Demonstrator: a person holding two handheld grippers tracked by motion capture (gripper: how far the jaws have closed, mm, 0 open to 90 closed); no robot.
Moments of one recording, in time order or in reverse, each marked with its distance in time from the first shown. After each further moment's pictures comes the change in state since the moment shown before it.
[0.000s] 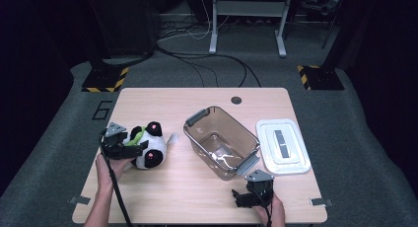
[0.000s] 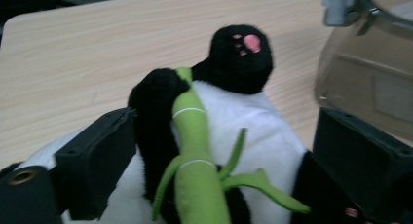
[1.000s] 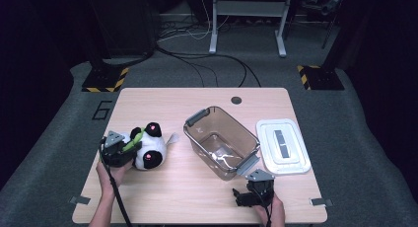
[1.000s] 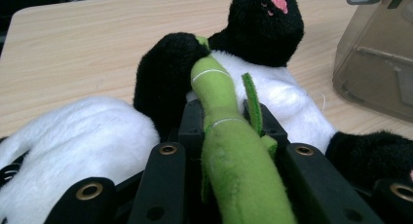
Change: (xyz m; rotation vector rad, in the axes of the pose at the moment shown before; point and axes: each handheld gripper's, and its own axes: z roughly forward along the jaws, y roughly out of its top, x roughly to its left) left arm 0.003 -0.029 0.005 -0.067 0.007 0.012; right arm -0.001 0.000 0.000 -0.007 -0.020 0.023
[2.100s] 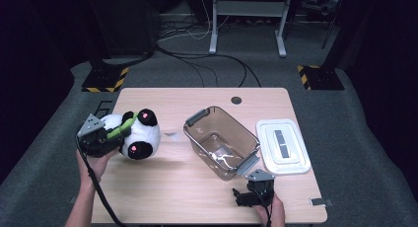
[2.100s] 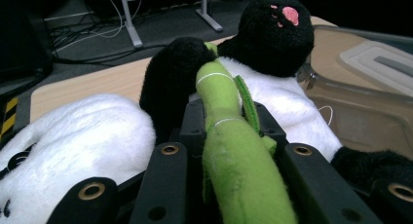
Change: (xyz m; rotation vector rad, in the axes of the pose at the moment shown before) left arm 0.010 0.063 -0.062 -0.127 -0.090 0.082; right arm 0.000 0.000 0.000 0.004 -0.003 0.008
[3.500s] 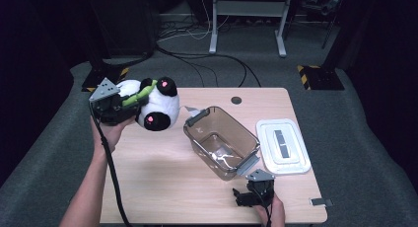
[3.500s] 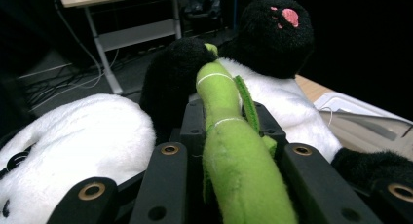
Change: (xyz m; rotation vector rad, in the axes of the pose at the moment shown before) left arm -0.033 0.099 0.024 -0.112 -0.112 0.102; right arm 0.000 0.000 0.000 0.004 0.000 -0.003
